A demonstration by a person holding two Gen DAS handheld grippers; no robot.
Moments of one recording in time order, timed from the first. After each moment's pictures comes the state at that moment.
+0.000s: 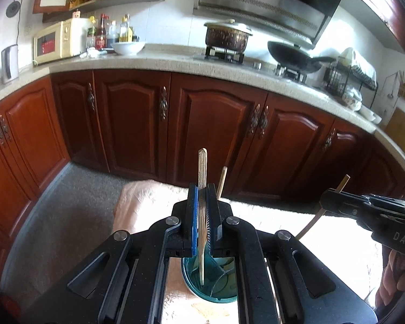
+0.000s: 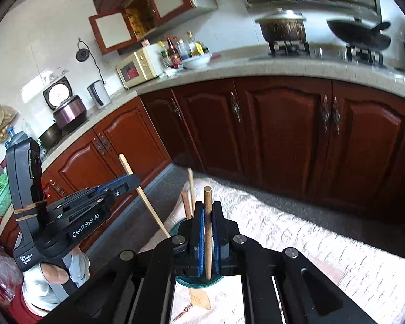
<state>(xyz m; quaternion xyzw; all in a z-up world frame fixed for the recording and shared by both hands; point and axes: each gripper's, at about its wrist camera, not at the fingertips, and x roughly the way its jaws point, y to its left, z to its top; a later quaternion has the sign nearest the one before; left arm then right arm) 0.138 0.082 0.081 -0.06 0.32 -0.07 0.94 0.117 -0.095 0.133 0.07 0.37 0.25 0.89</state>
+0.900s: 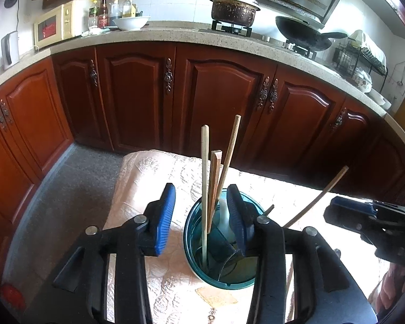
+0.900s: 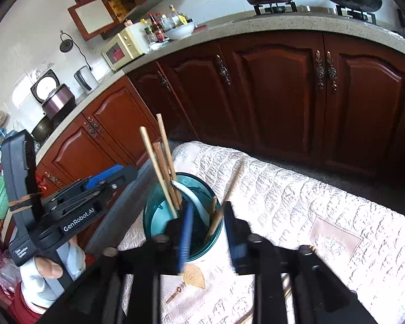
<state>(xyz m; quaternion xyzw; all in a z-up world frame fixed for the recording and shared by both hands) 0.141 0.072 0.042 -0.05 0.37 -0.05 0.93 0.119 -0.112 0.067 0.09 0.43 0.24 0.86</state>
